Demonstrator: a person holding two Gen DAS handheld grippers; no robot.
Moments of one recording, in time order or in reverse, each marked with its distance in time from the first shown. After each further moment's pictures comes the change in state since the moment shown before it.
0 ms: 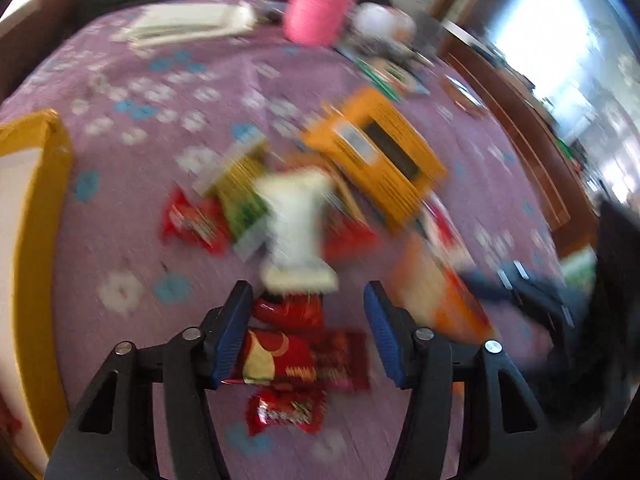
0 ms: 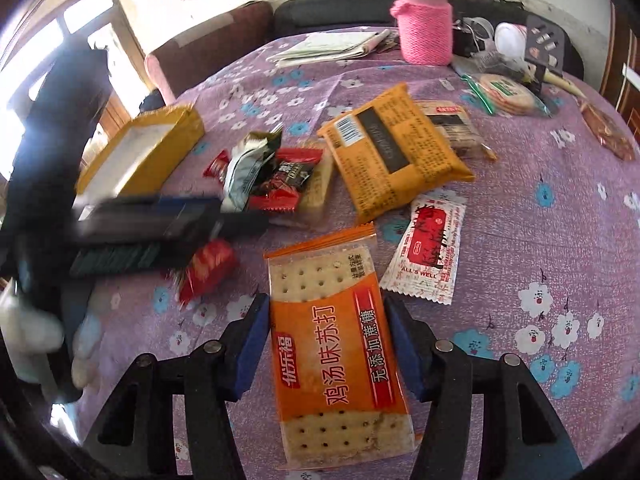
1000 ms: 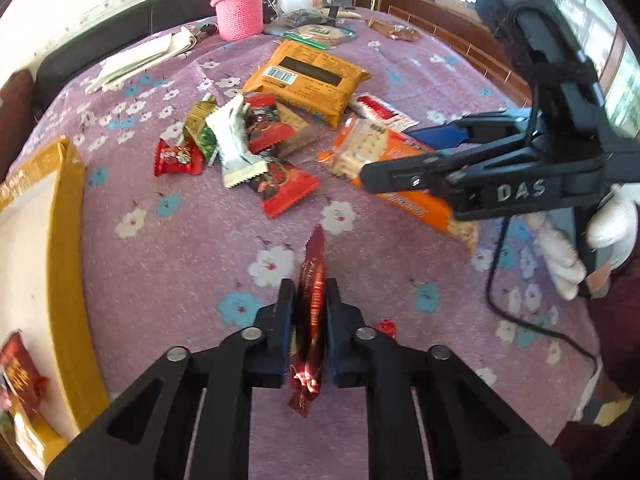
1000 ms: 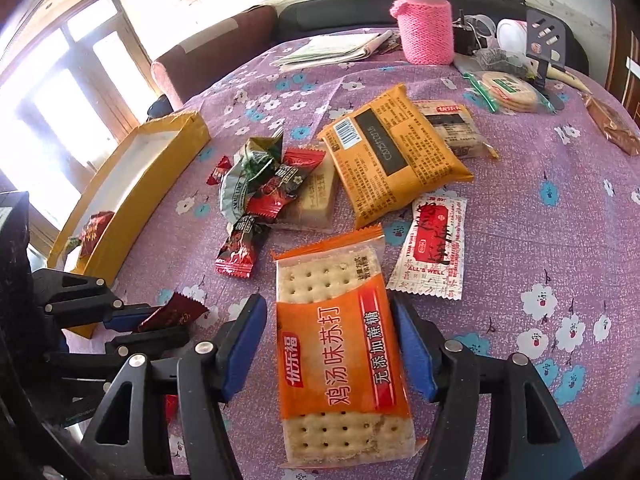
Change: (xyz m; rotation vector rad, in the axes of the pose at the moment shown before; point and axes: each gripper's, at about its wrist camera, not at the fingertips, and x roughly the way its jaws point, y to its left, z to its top) left arm -0.034 -0.026 -0.075 0.303 -0.018 0.101; right arm -0.002 -0.003 0.000 -0.006 -0.004 0.039
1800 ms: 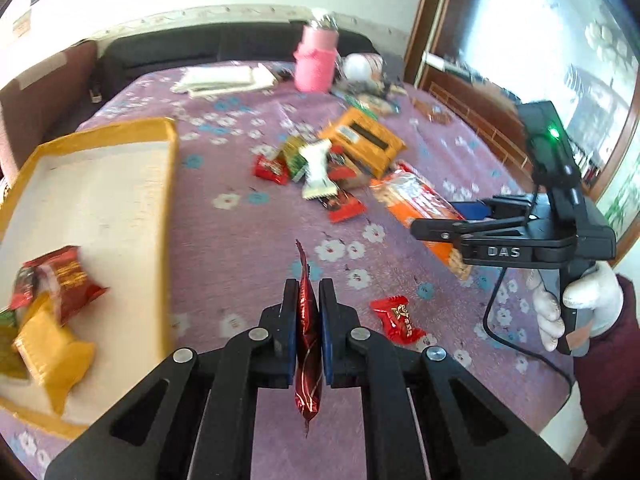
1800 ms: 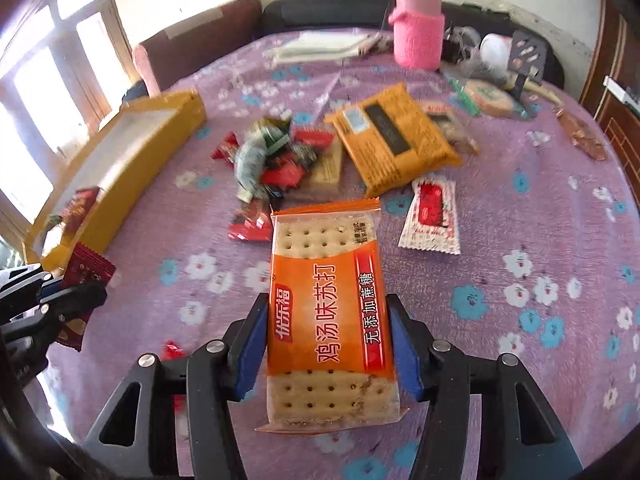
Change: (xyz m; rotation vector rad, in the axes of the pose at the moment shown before) left arm -0.075 0.032 -0.050 -0.221 -0.237 0.048; right arm -0.026 0.037 -0.019 -0.015 -0.018 -0.156
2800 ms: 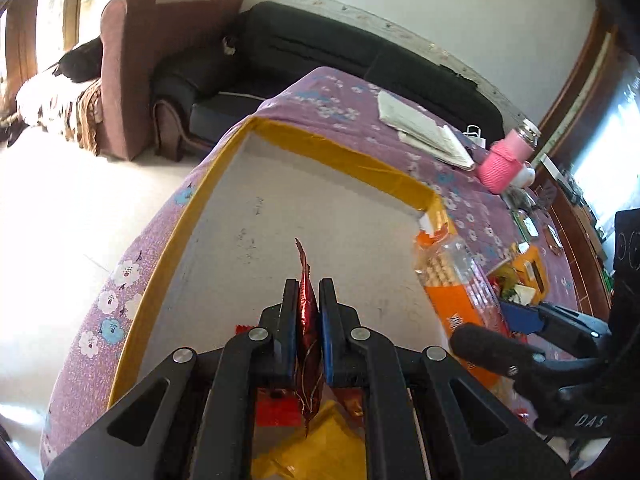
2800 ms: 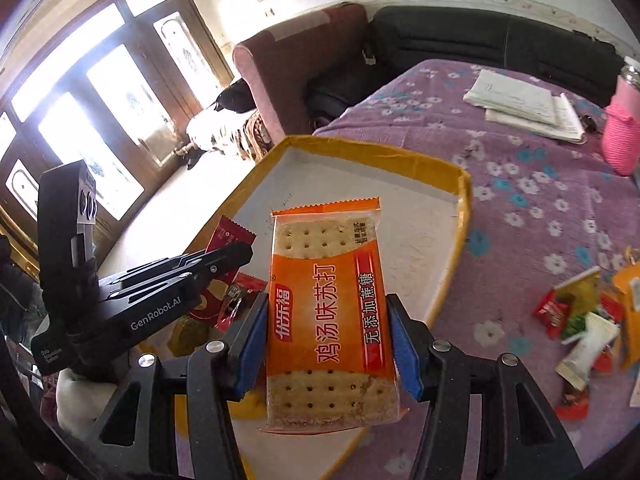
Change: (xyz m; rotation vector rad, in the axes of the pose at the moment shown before) left arm -0.002 0.230 0.032 -0.438 -0.020 0.187; right arm 0.059 0.227 0.121 -0.113 0.004 0.316
